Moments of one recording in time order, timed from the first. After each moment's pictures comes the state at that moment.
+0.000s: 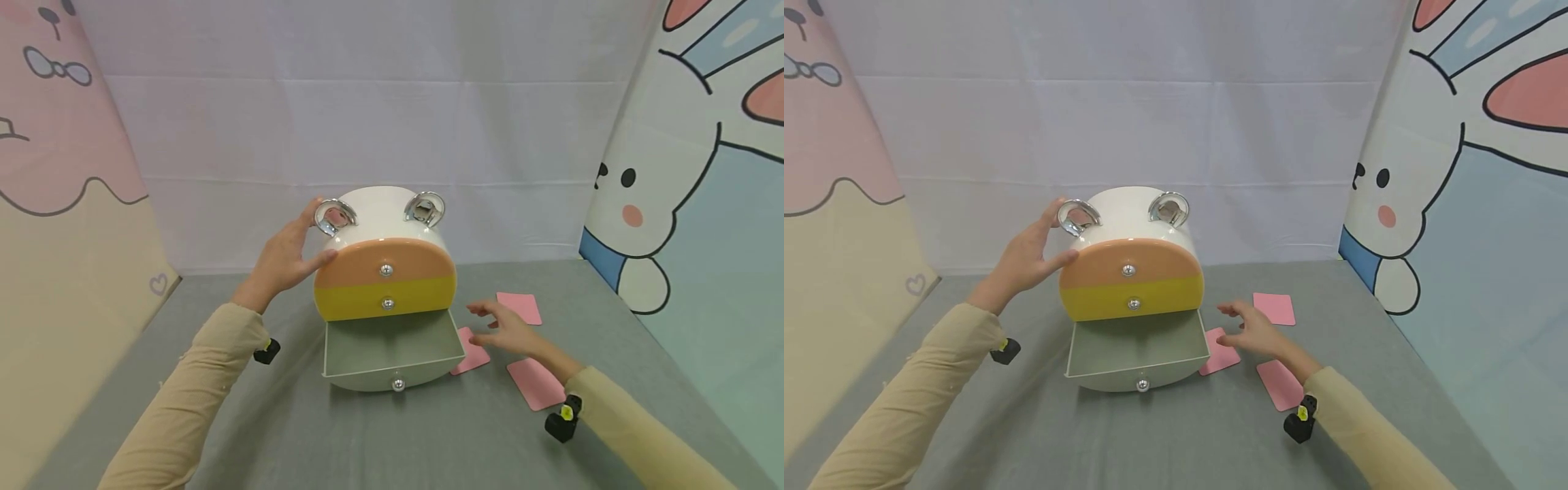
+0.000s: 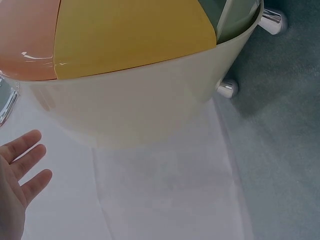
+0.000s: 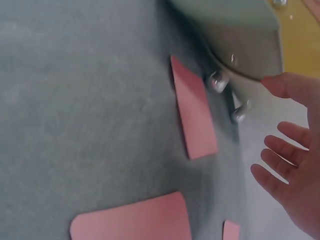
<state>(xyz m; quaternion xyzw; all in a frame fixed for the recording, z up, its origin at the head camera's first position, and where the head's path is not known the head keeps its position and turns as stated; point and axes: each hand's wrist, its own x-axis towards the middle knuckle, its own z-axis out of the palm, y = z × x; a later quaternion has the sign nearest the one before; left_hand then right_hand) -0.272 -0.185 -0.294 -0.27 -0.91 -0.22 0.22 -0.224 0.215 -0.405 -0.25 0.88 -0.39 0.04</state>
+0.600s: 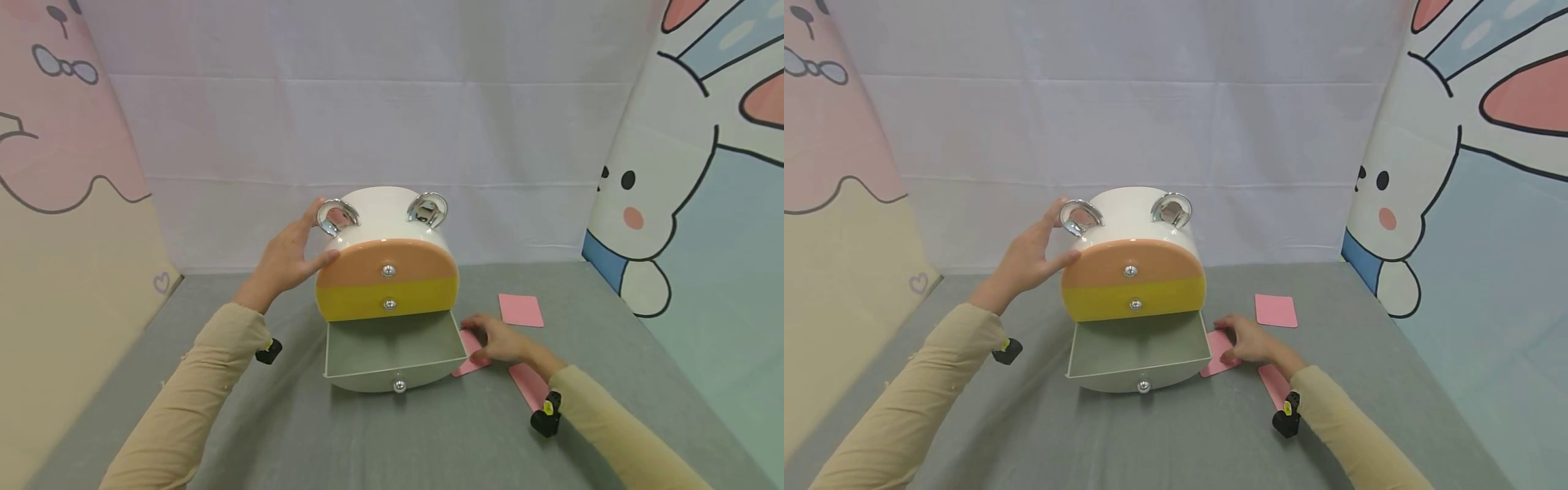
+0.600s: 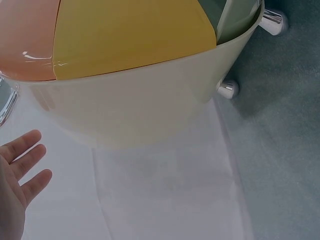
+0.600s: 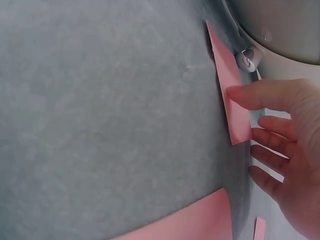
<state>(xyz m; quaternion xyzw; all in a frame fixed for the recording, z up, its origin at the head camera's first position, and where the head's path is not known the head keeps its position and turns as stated) -0.271 -0.183 -0.294 -0.28 -0.91 -0.22 0.22 -0.244 0.217 -0.445 -0.31 0.88 -0.34 0.07</state>
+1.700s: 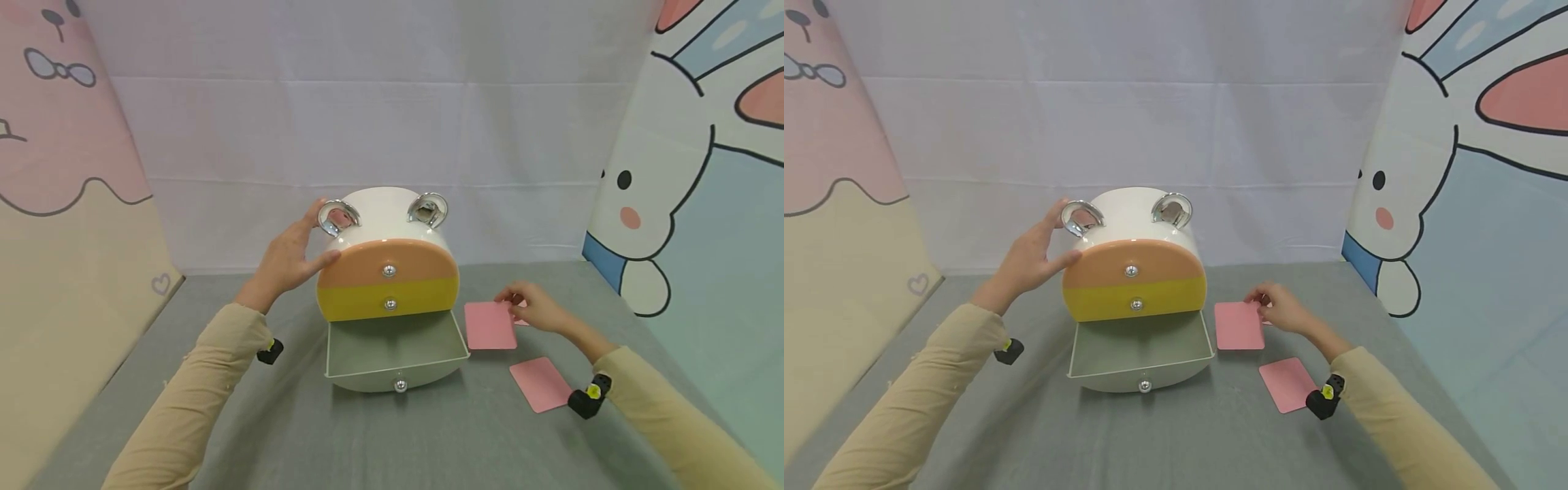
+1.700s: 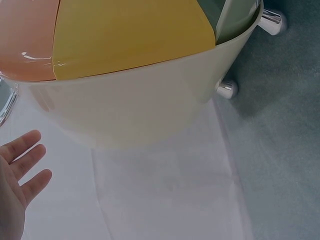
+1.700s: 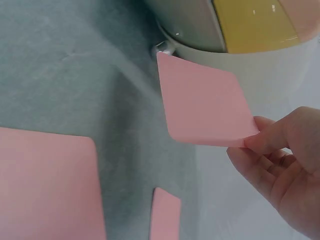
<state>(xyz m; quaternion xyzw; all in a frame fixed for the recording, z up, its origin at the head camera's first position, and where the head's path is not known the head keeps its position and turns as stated) -0.274 -0.183 -0.296 -0.28 -0.90 -0.23 0.23 -0.240 0.251 -0.366 -0.28 0.89 -0.36 0.01</state>
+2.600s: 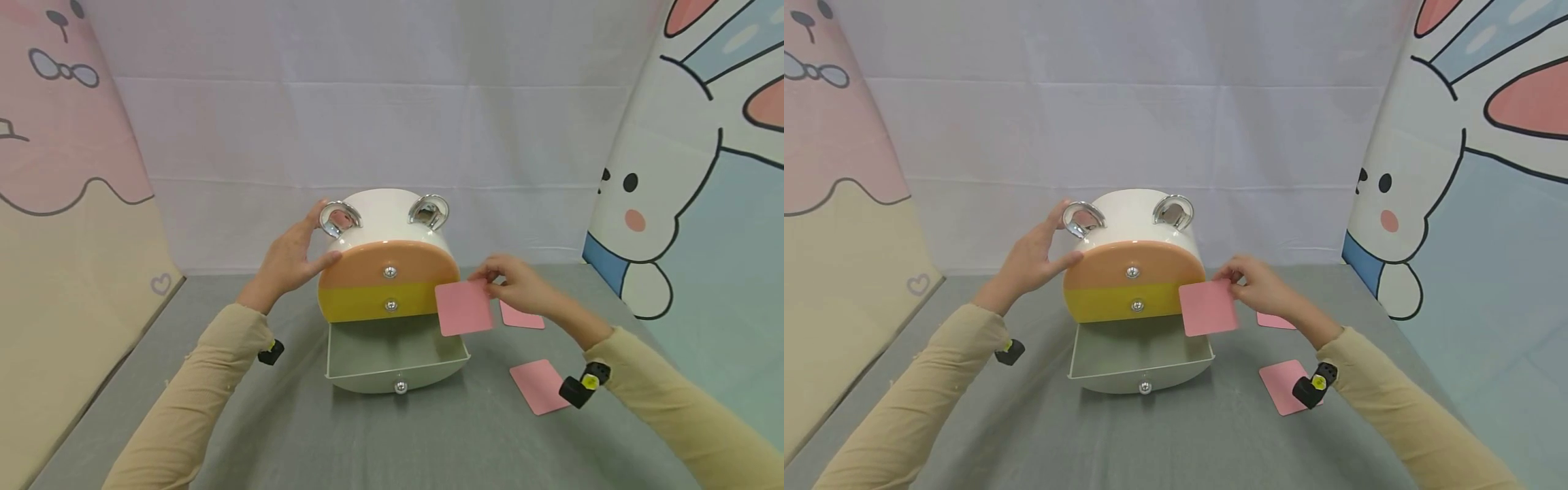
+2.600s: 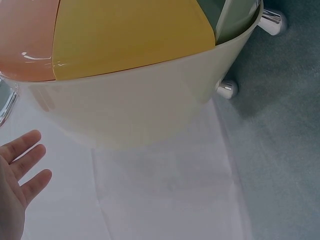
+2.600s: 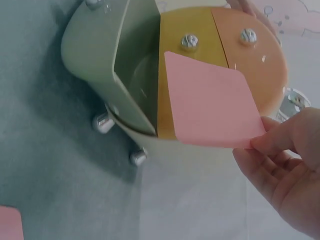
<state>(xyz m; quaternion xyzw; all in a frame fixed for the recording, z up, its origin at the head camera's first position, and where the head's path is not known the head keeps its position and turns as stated) -0.274 -0.182 -0.297 -0.28 -0.91 -0.22 0.23 -0.235 0.205 -0.306 -0.32 0.88 -0.36 -0.02</state>
